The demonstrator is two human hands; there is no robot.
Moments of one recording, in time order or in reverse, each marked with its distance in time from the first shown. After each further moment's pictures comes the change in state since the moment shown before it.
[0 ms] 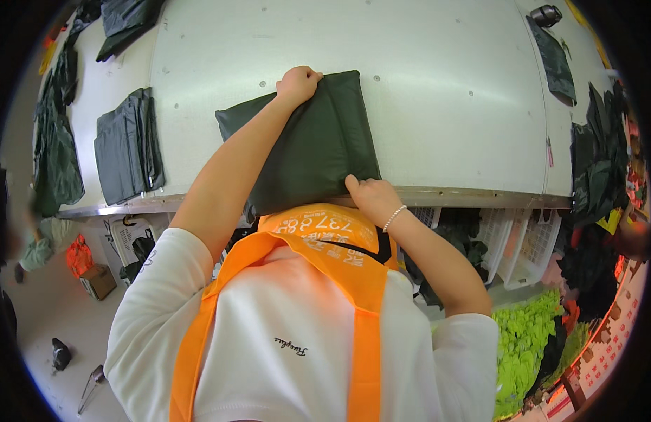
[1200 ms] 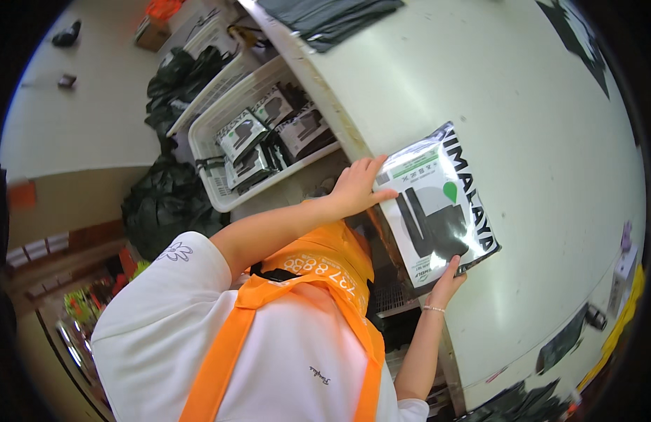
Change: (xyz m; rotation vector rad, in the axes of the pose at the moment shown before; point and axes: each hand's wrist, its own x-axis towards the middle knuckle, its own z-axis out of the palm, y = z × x) left_hand -0.309 -0.053 0.036 -0.298 0.480 -0.276; right_hand -0.038 0.062 0.006 1.090 0.287 0.759
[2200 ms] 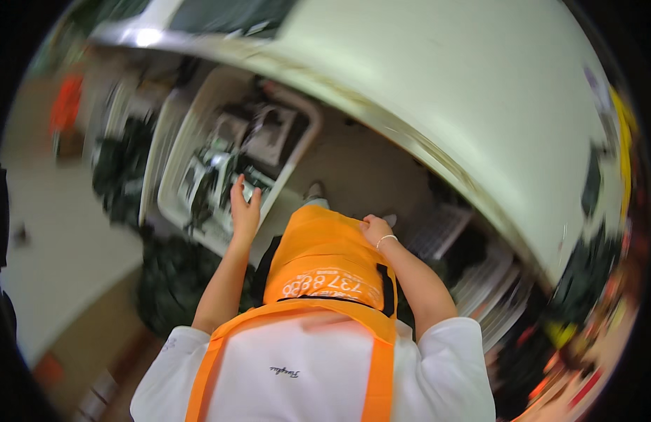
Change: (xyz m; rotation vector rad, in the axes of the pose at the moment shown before) left_hand -0.095 -0.295 -0.105 -0.126 0.225 -0.208; right_hand -0.118 0.203 0.201 -0.931 -0.610 -0.072
